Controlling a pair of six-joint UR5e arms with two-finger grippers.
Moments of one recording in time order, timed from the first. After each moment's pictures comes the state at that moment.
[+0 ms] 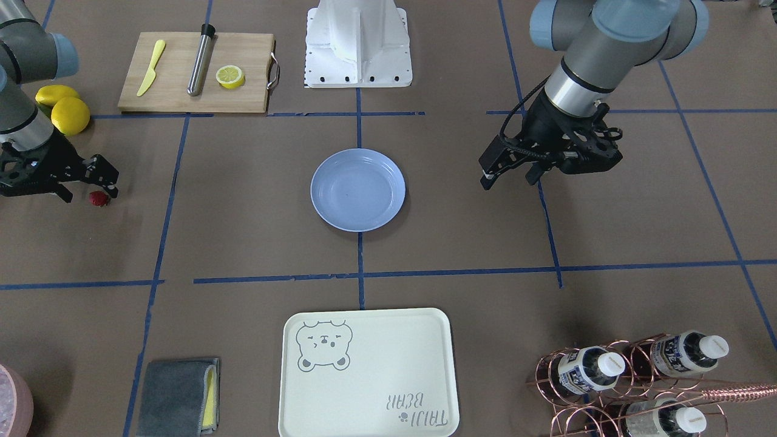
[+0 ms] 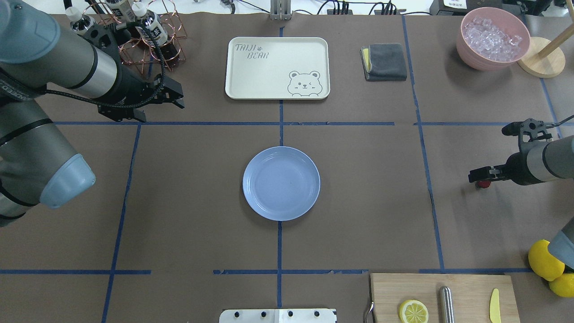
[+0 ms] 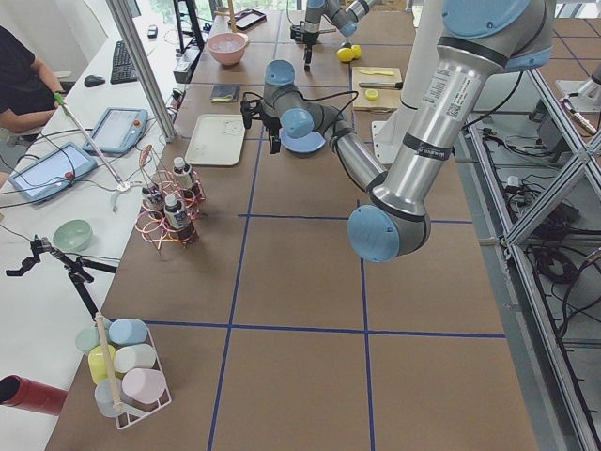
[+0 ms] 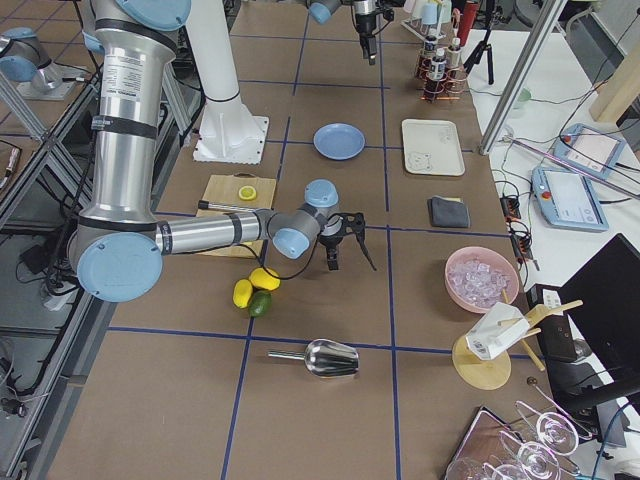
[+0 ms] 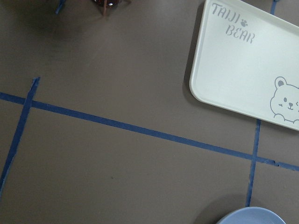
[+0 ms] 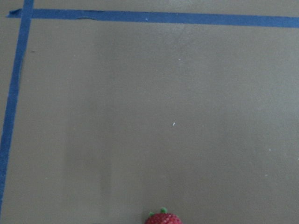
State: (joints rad) left arm -0.85 -1.99 -1.90 -1.78 -2.09 -1.33; right arm 0.82 -1.70 1.73 -0.87 2.01 0.93
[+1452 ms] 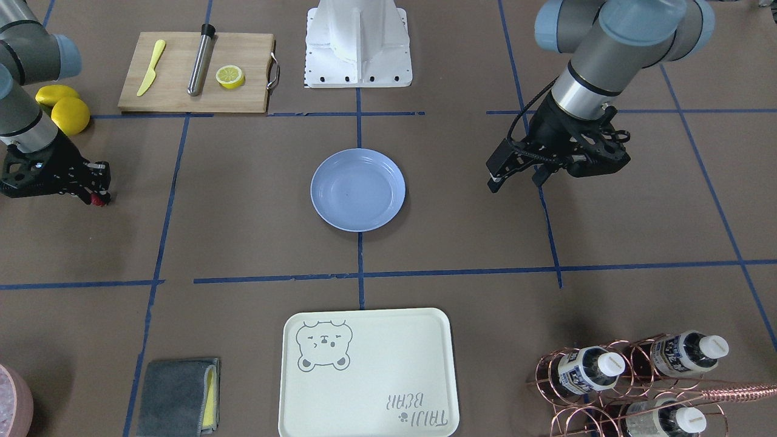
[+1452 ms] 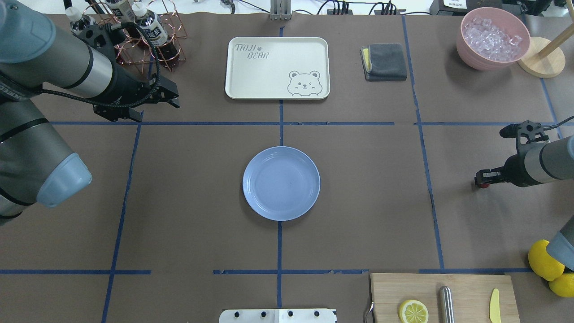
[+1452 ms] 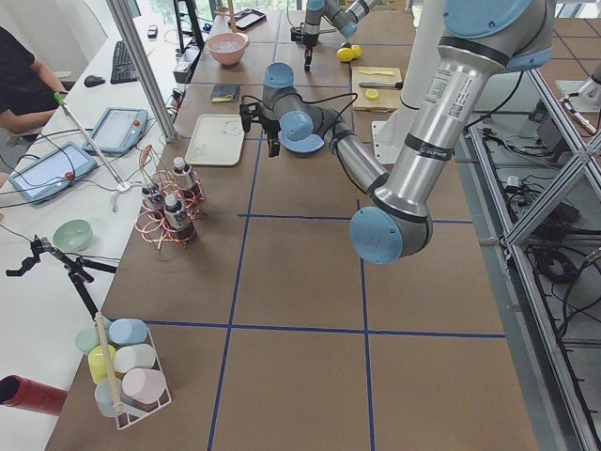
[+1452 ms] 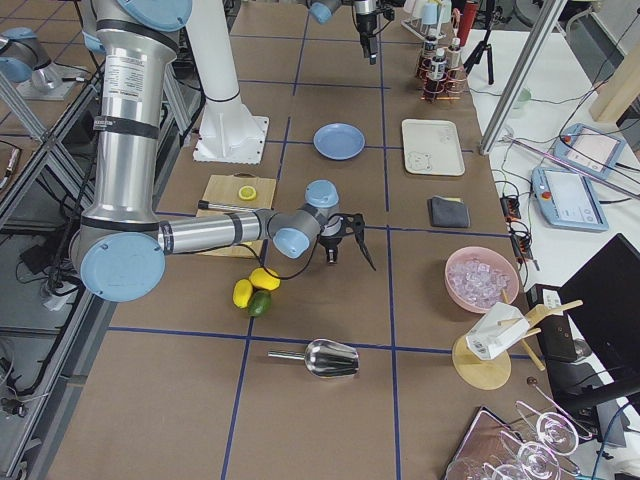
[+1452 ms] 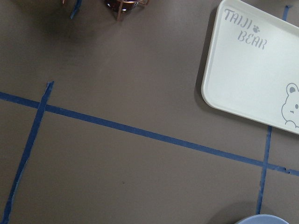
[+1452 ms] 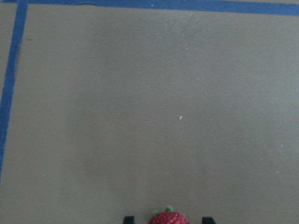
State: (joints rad) left arm -0.86 -1.98 -1.89 -1.78 -2.09 -1.33; right arm 0.81 -1.71 1.74 -0.88 2.01 0.92
